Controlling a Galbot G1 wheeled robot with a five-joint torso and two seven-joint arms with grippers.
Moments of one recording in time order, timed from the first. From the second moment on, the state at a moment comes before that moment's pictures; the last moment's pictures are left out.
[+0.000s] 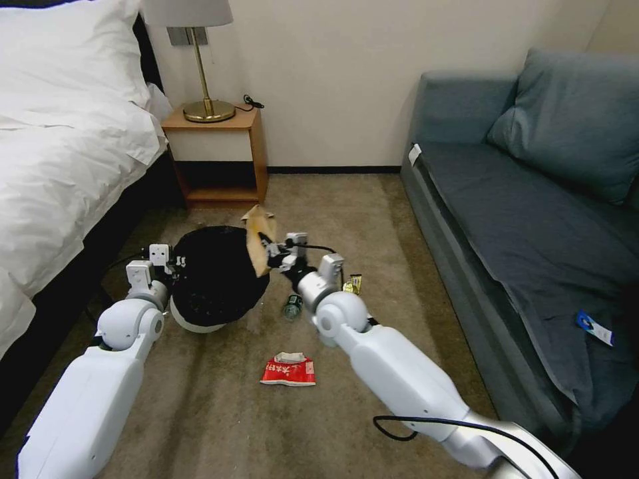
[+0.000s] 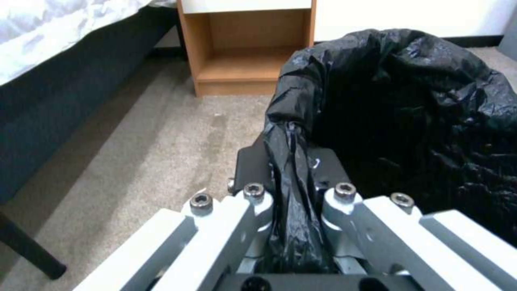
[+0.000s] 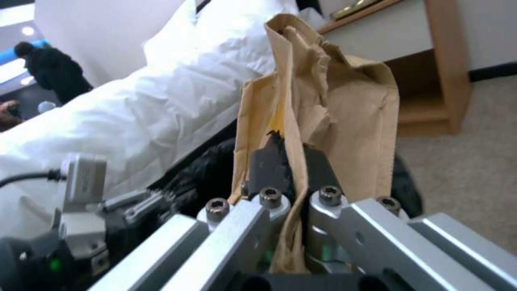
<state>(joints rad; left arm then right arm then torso) 0.89 -1.04 -0.44 -1.54 -0.49 0.36 -0.12 -0.57 1.46 -0.30 1.37 0.87 0.00 0.04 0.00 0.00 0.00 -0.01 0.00</state>
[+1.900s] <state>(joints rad) 0.82 -1.10 -0.43 -1.41 -0.42 0.30 -0.07 -0.68 1.25 -0.30 1.39 0.72 -0.20 0.30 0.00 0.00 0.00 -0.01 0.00</state>
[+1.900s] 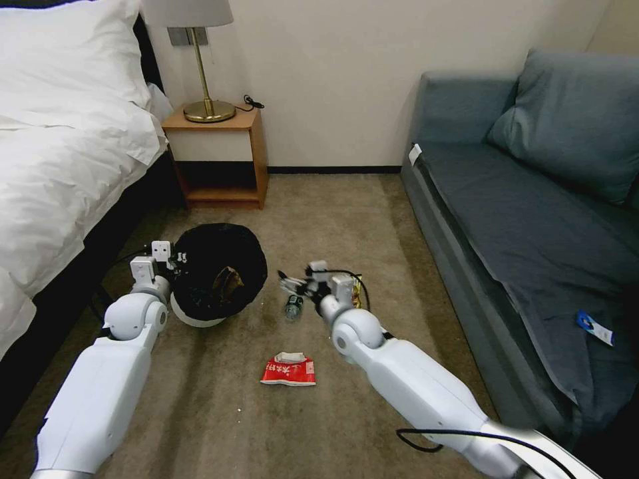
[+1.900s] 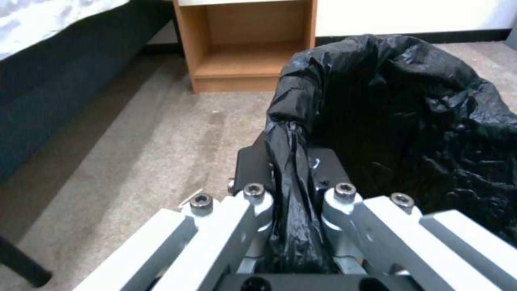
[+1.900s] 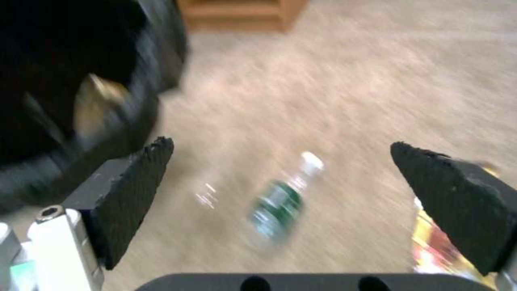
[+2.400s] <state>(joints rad) 0.81 -1.13 -0.41 -1.39 -0.38 0.30 -0.08 -0.84 1.18 -0.34 1.39 0.63 -0.22 0.28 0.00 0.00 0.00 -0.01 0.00</state>
